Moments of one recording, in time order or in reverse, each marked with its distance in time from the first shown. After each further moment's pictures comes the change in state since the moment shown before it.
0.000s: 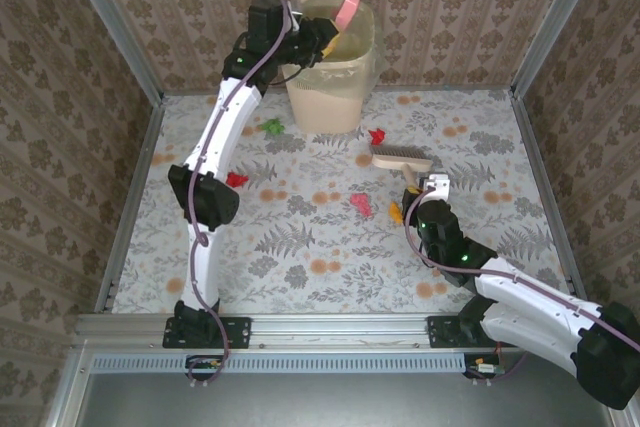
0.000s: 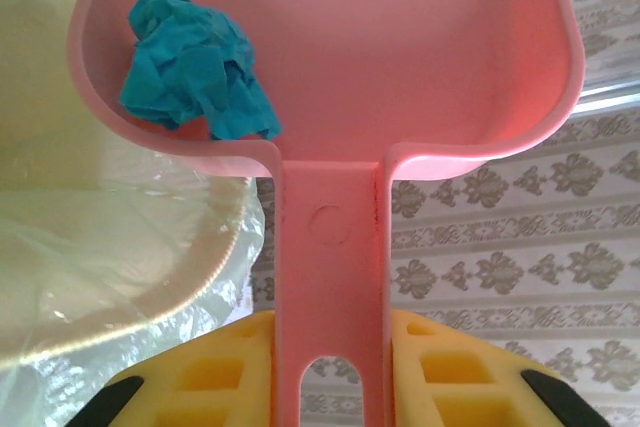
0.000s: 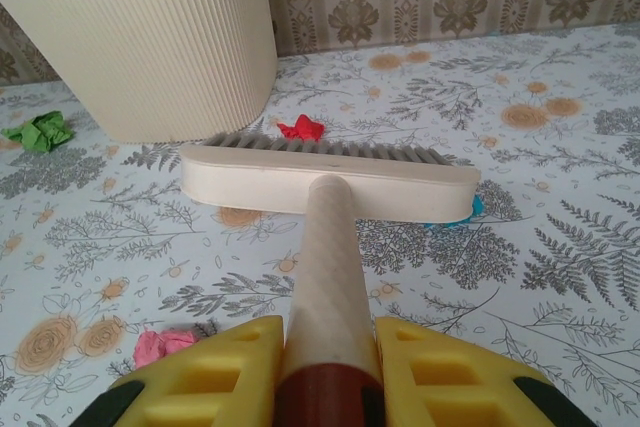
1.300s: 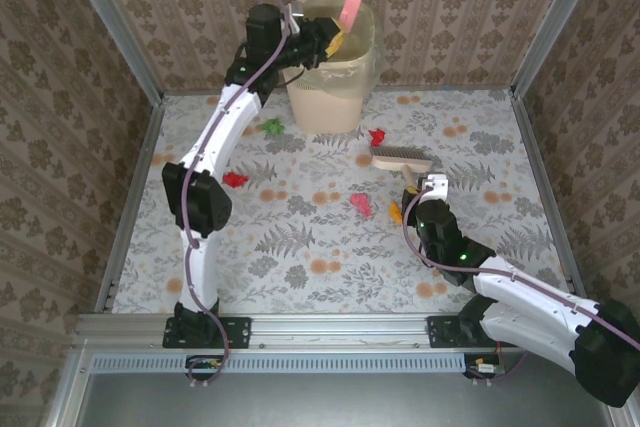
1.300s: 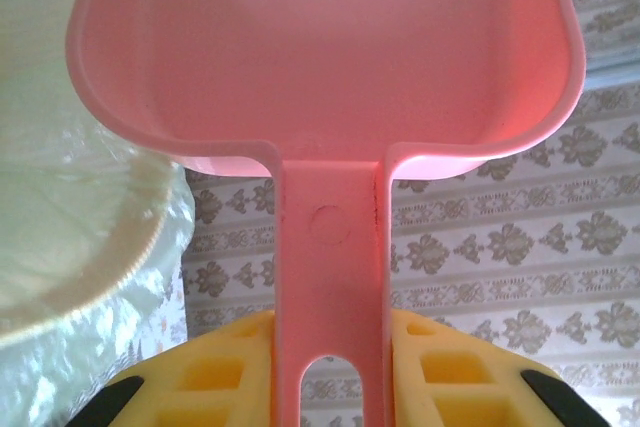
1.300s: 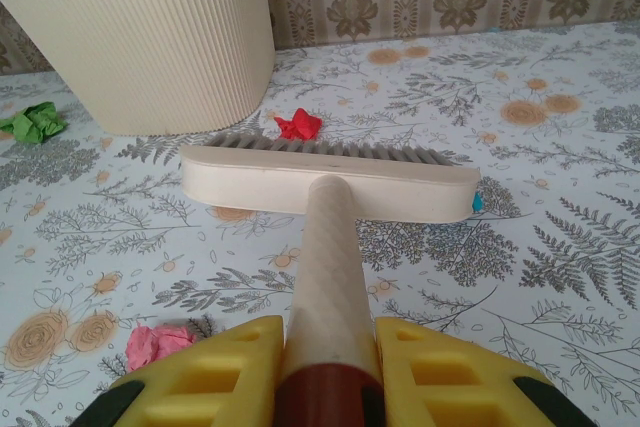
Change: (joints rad) left arm -0.011 -0.134 -0.293 0.311 0.082 -0.105; right arm -0.002 0.016 0.000 0.005 0.000 -0.007
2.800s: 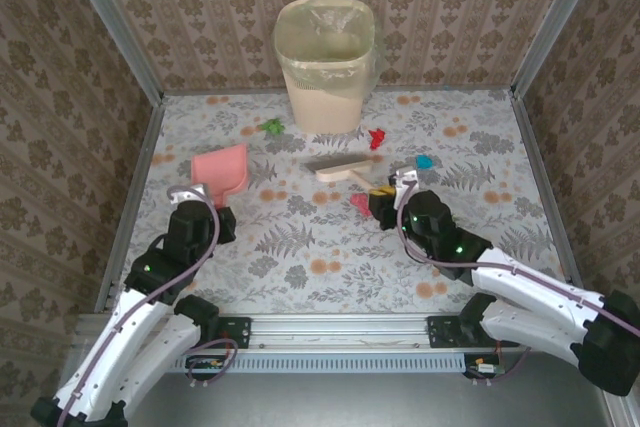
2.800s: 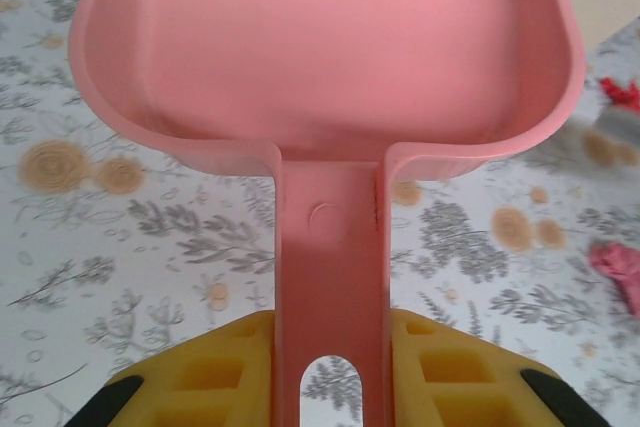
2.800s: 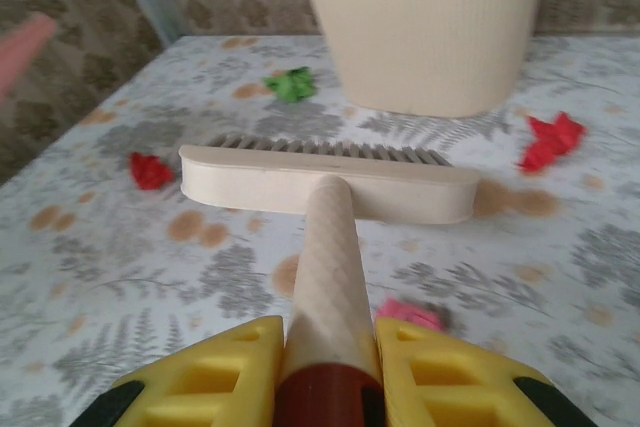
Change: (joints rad) left arm -0.047 -1.590 -1.647 -0.517 -0.894 0.679; right arm 0.114 0.065 0.183 -0.052 -0.366 -0.016
